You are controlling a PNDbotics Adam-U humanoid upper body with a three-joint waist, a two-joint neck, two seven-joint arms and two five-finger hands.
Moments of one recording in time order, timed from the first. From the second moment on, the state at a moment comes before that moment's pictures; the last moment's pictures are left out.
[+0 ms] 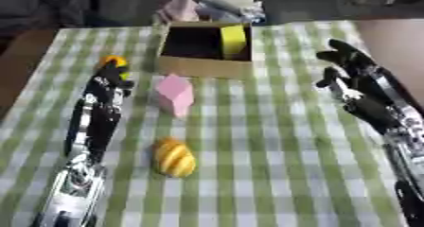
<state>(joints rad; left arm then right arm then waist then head) -0.04 0.10 0.03 -1.94 -0.17 -0.03 0.14 -0.54 -0.15 0.15 -1.50 0.07 -0.11 0.27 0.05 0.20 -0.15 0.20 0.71</state>
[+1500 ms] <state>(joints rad) 0.09 0.64 -0.09 -1.98 -0.56 -0.18 -0.26 -0.55 -0.15 0.14 -1.50 0.08 -0.11 0.24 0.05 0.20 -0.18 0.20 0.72</state>
